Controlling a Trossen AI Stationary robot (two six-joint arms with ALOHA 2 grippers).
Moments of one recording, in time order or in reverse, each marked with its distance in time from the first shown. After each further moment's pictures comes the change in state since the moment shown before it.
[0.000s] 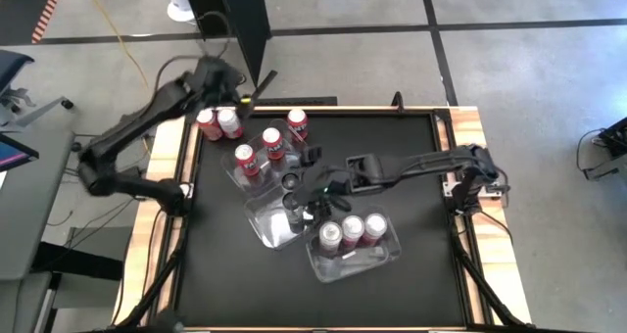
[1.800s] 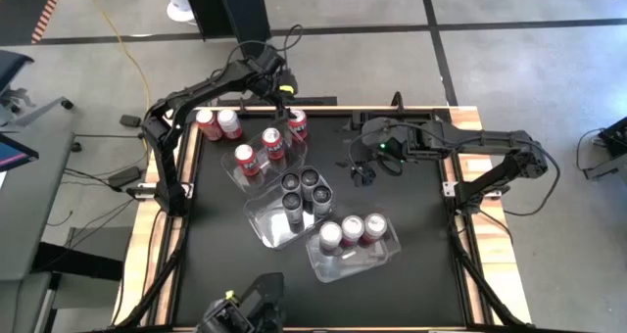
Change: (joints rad) left arm 0.027 0.668 0.423 -0.082 0.661 0.505; right arm -0.167 -0.420 -0.283 -0.069 -0.059 -0.023
